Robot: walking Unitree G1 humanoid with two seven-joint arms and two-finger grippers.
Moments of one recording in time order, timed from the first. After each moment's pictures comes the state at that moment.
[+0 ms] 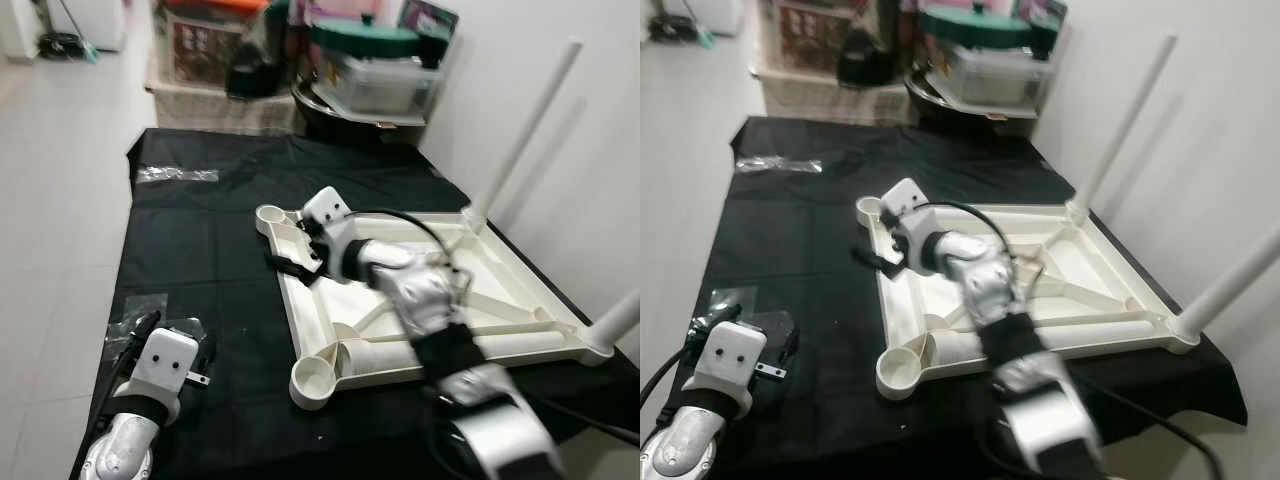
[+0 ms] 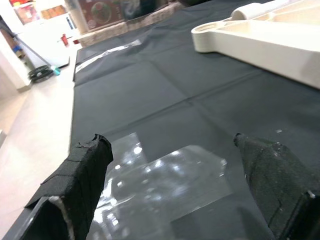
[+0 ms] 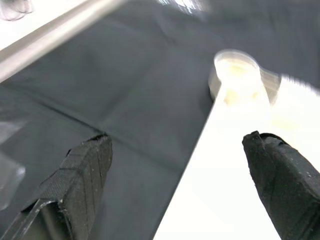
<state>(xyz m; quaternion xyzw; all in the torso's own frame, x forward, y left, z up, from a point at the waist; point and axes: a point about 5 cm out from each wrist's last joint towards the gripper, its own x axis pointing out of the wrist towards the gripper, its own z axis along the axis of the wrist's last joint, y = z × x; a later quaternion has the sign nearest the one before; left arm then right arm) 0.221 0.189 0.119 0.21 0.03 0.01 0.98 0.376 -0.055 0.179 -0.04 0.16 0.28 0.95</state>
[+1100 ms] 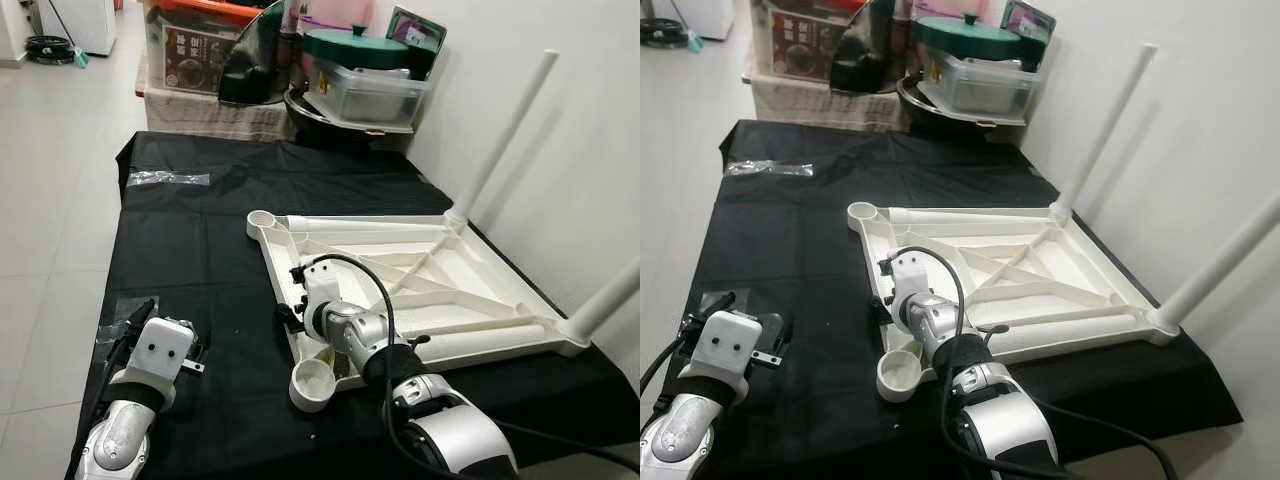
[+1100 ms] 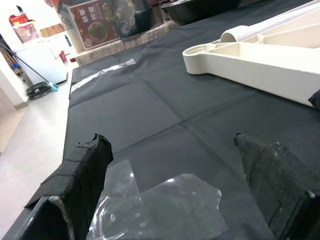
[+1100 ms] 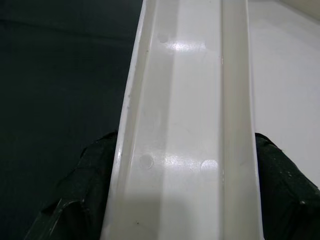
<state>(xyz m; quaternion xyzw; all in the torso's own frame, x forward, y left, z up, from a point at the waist) 0.231 0.196 0.121 0.22 0.02 0.02 0.98 0.358 -0.028 0.103 -0.02 0.29 0.22 0.93</state>
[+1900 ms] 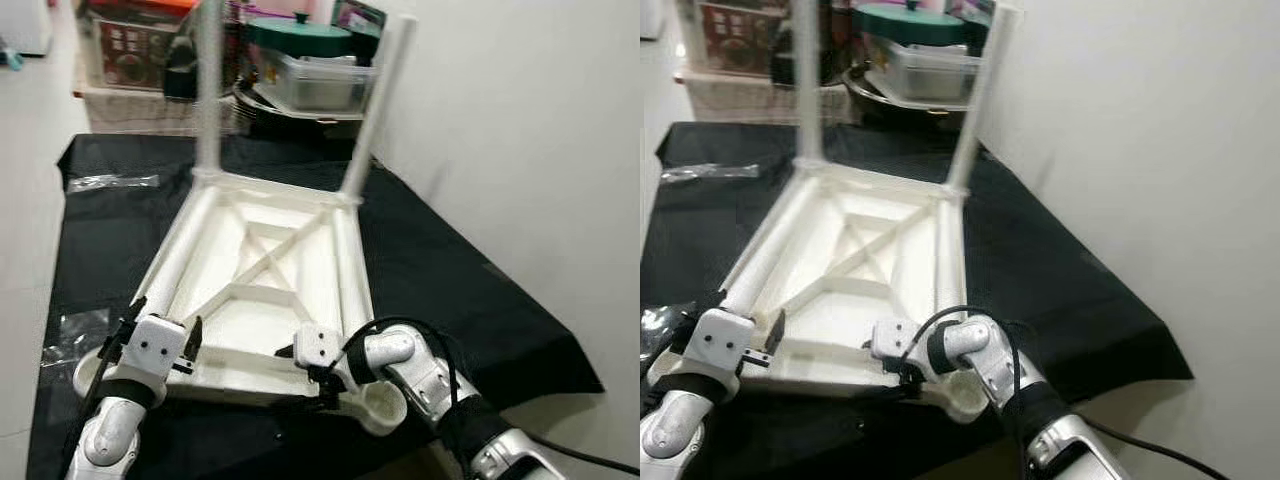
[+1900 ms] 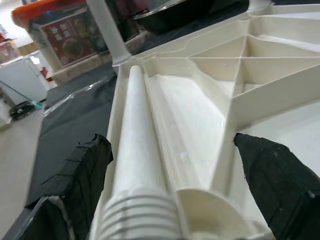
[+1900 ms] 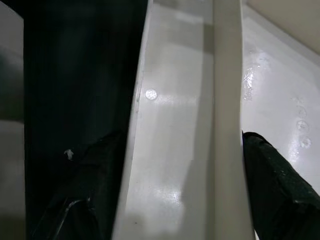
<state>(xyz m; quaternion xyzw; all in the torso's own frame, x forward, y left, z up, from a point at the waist) 0.234 0.208 0.125 0.23 0.01 0.03 0.97 0.306 -0.069 0.105 -0.31 0.10 0.67 0.66</state>
